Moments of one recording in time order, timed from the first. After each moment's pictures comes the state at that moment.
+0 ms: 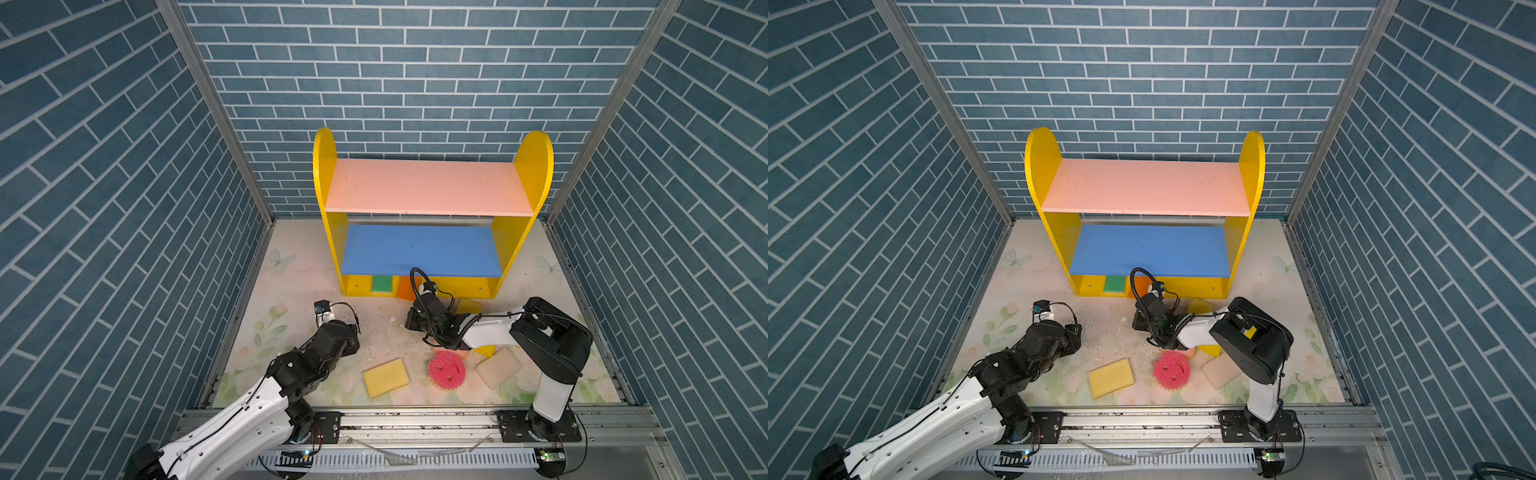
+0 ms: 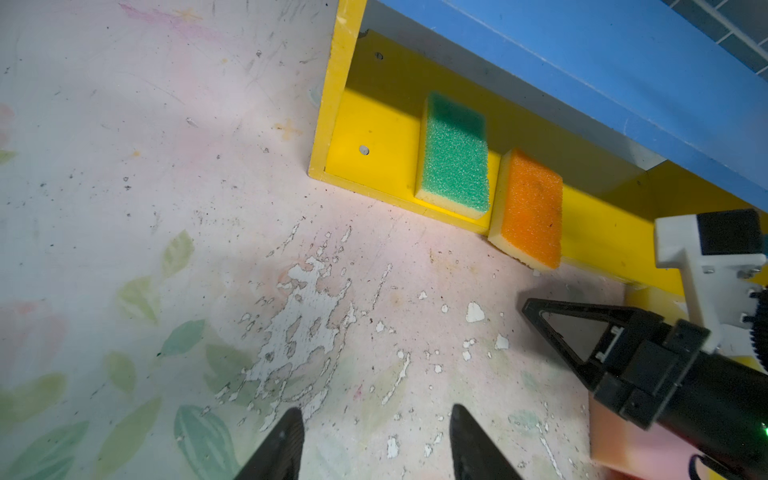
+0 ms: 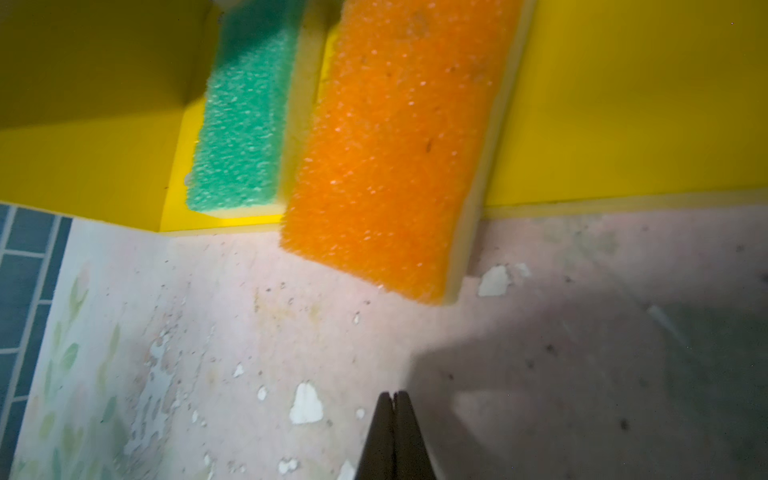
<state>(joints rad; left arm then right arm) -0.75 0.67 0.41 -0.51 -0.38 -0.84 0.93 1.84 0.82 0.28 0.15 0.90</state>
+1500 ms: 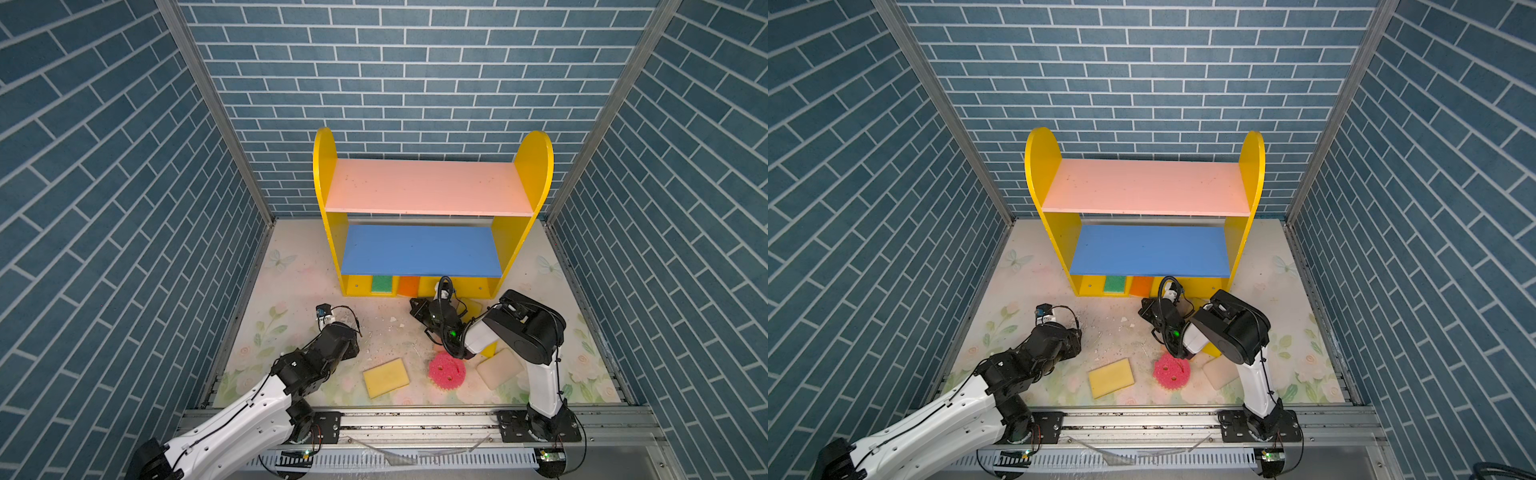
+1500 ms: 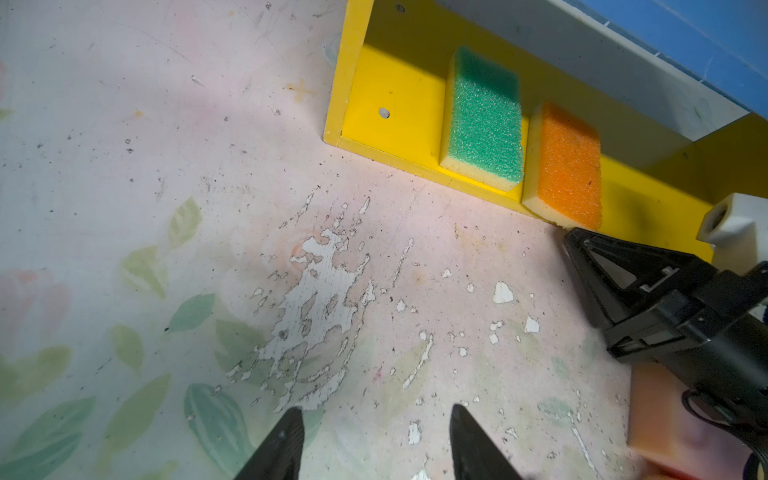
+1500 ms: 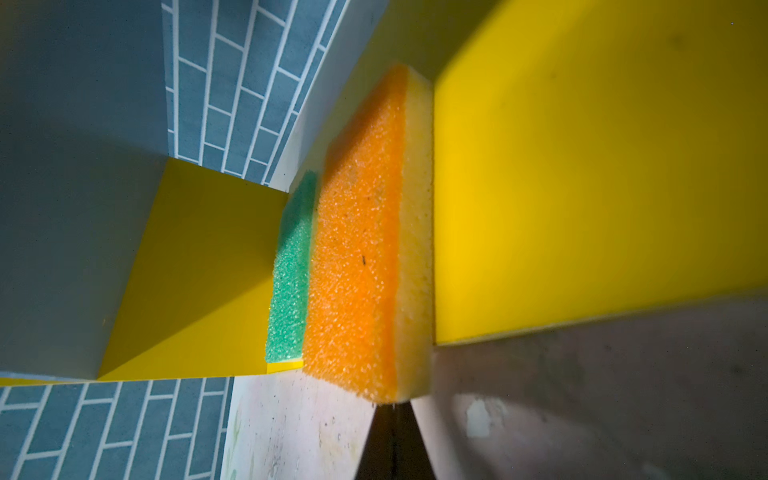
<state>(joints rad) -0.75 0.71 0.39 -0.51 -0.36 -0.86 0.87 2.02 0.67 0.96 0.19 1.21</state>
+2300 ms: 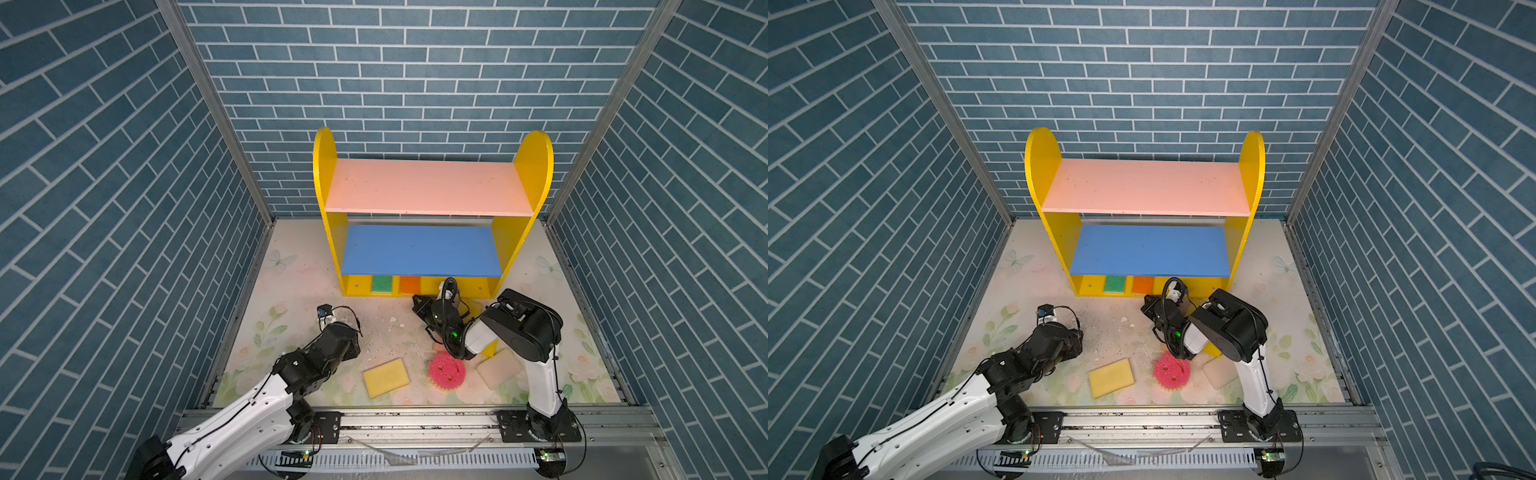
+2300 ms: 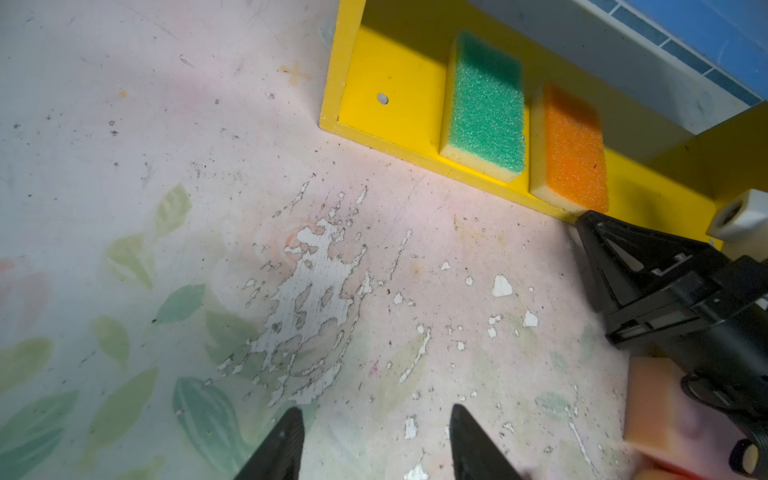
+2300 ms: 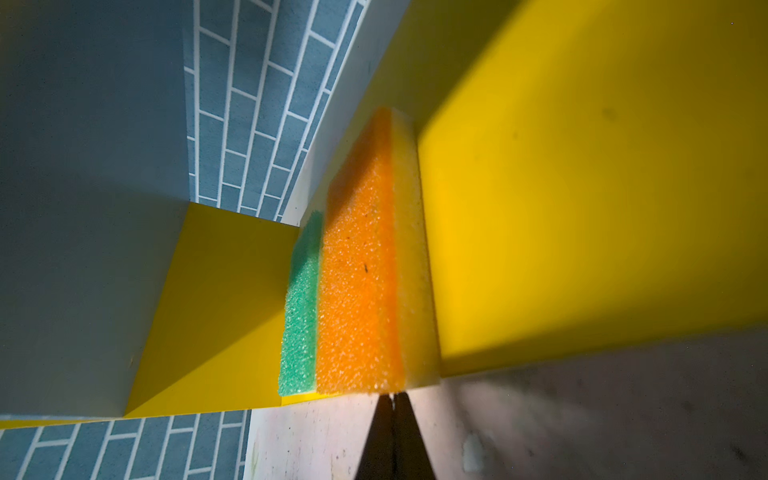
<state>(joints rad) -0.75 0.72 0.39 -0.50 -0.35 -0.88 0.85 2.05 0.66 1.05 0.23 1.24</state>
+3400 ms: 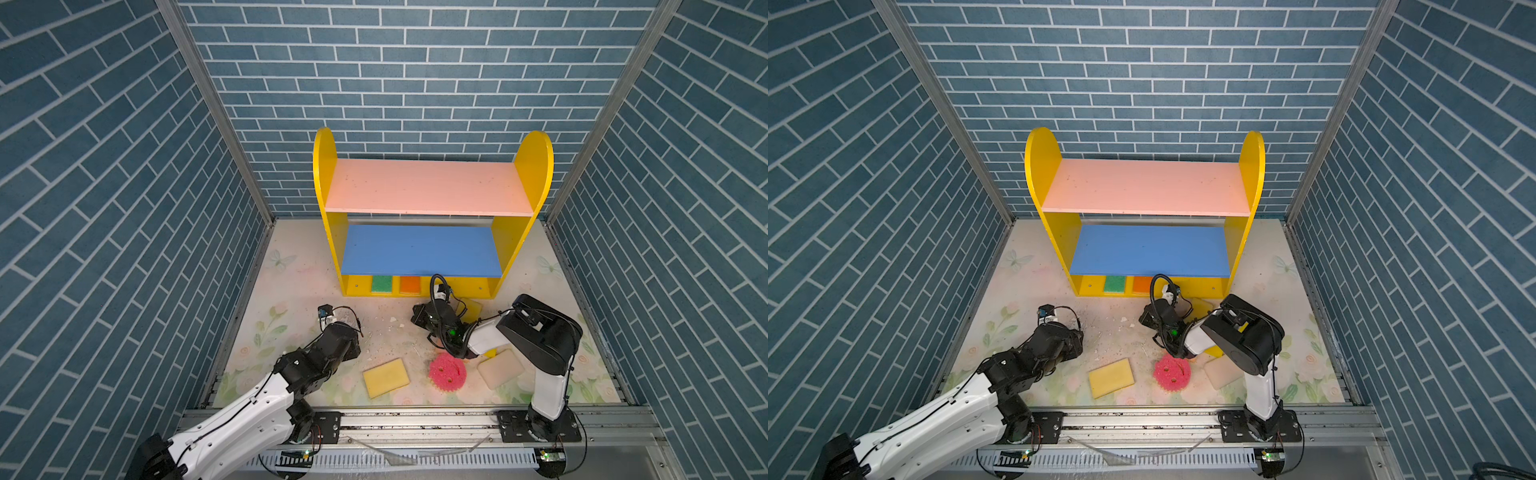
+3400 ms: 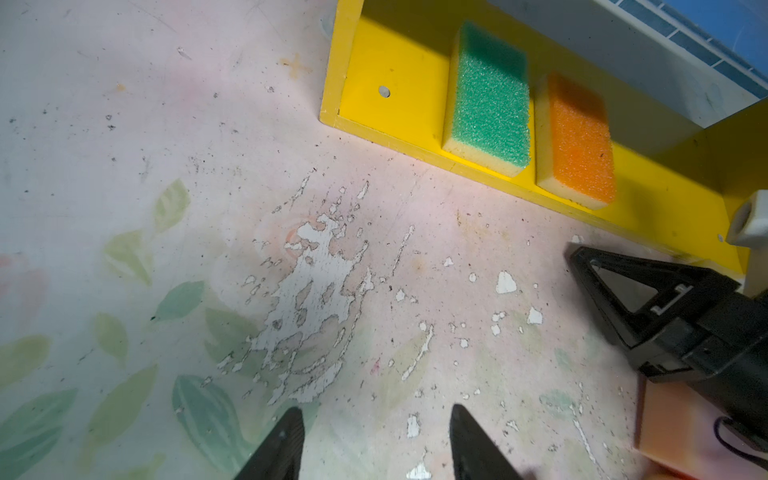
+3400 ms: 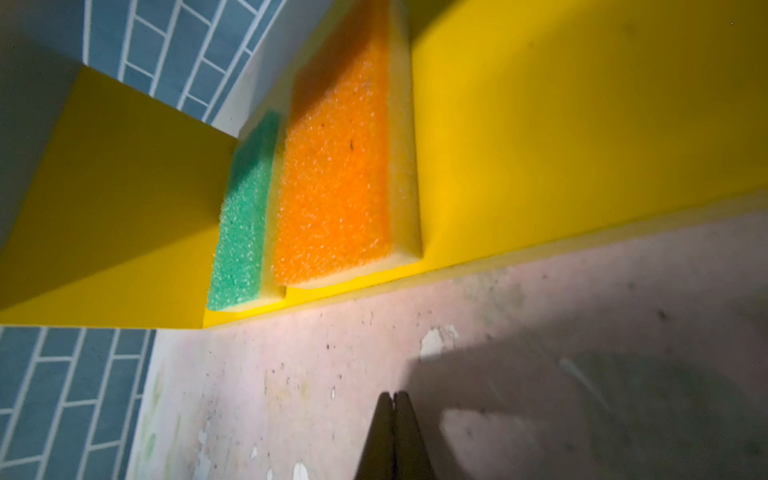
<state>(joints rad) -0.75 0.73 0.39 -0.50 -0.34 -0.87 0.90 1.88 0.68 0.63 0.20 1.02</state>
